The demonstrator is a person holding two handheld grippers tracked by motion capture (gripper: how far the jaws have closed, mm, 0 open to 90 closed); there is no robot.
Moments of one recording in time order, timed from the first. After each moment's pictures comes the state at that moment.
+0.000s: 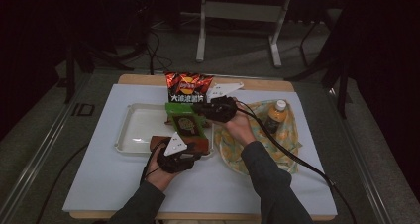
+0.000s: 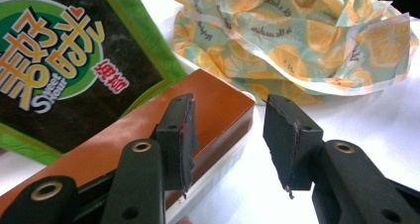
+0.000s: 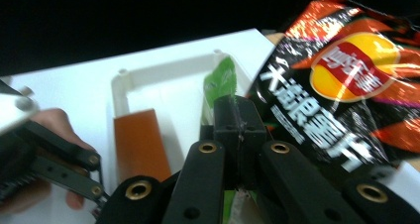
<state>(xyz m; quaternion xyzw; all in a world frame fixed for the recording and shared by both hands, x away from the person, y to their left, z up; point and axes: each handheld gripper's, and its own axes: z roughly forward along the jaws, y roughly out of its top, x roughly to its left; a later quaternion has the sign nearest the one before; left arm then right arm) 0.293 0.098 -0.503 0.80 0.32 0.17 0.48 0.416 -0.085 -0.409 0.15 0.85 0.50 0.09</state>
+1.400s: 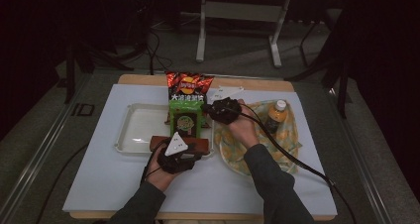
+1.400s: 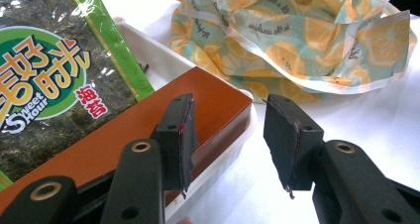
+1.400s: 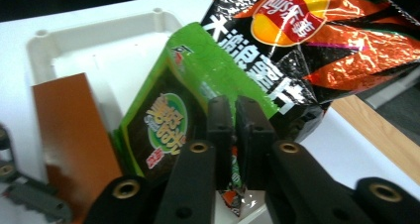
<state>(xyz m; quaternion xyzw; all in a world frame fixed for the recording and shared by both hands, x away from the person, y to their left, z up) 0.294 0.097 -0.504 0.81 0.32 0.16 0.47 0.415 -0.094 -0.418 0.21 0.86 0.44 0.17</state>
